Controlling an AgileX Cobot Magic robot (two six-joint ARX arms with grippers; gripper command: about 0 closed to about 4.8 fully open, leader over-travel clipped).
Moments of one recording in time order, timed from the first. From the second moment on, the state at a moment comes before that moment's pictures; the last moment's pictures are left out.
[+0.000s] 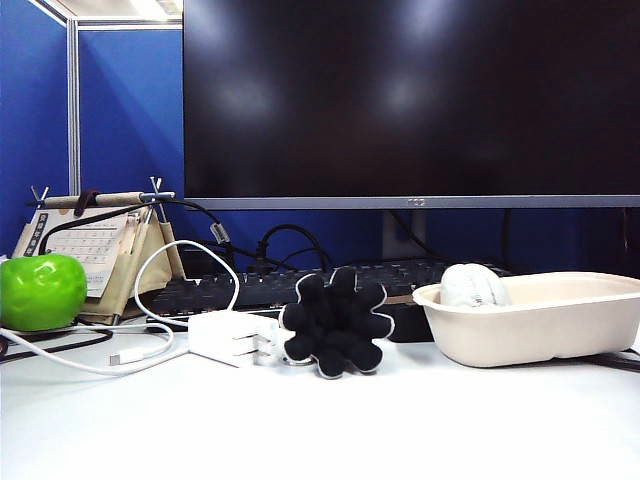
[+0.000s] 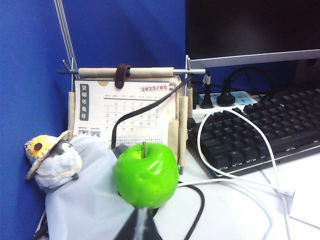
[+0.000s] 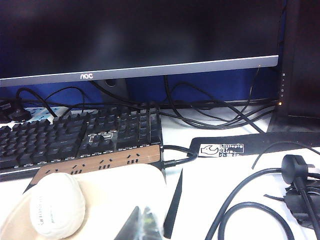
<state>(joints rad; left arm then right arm) 0.01 0.01 0.03 -0.02 0.16 0.10 -0.06 0.00 0.04 -0.04 -0.18 0.13</state>
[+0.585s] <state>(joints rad) 0.01 0.01 0.03 -0.02 0.16 -0.01 -0.06 0.00 0.04 -0.01 -0.29 0.16</state>
